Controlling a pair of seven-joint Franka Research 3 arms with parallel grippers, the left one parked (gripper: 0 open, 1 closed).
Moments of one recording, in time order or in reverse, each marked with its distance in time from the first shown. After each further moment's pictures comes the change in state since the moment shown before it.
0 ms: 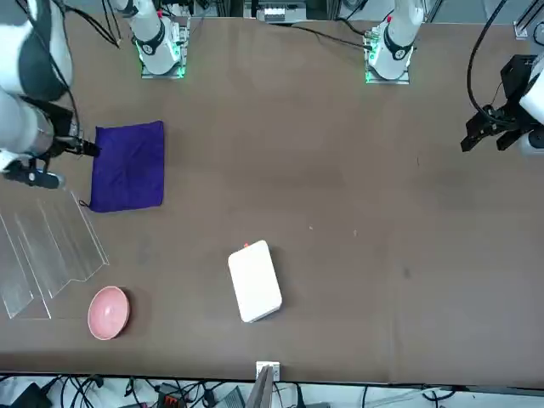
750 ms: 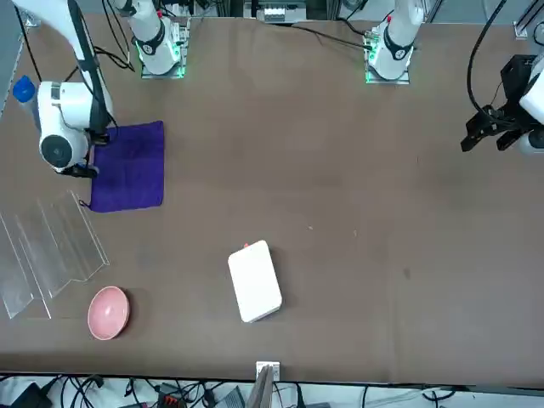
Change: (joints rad) arm -0.109 0.065 -0.013 -0.522 -0.314 0.350 0.084
